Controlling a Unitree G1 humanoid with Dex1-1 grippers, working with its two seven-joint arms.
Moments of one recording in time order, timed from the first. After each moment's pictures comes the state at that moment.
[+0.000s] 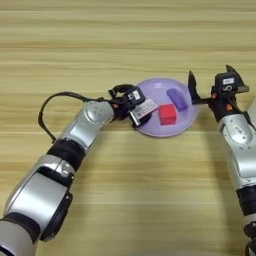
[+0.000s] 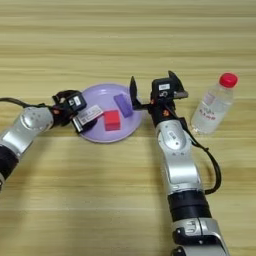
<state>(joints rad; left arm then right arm) -0.66 0.22 -0.33 0.80 0.21 -0.09 -0.53 -0.30 -0.08 -0.03 0.20 -0.01 -0.12 0.05</state>
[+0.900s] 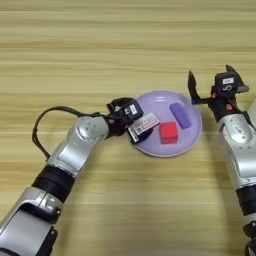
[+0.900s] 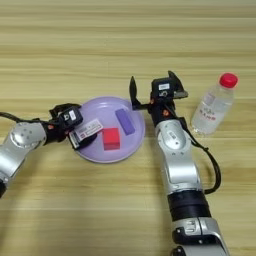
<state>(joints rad) -0.44 0.26 -0.32 0.41 0.19 0.08 -0.61 -0.30 -0.08 -0.03 0.20 -0.01 -0.12 0.05</state>
